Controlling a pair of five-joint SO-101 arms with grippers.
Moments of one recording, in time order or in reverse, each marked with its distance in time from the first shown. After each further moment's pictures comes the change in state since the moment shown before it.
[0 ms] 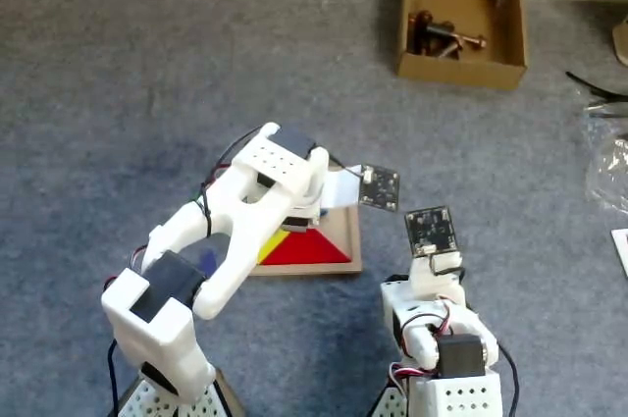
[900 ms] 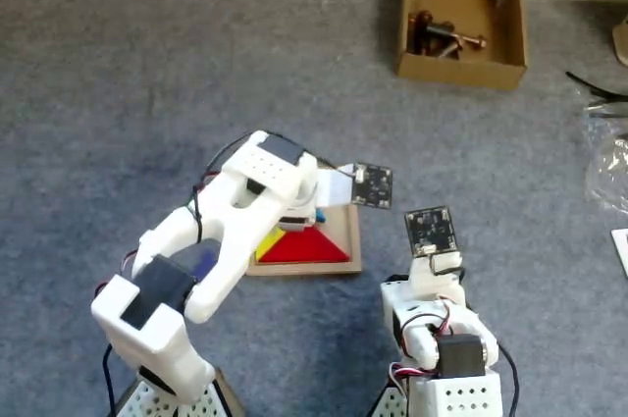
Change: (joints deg) left arm -3.5 -0.9 7.6 -12.6 0.0; right arm 0.0 0.0 0.0 0.0 0.0
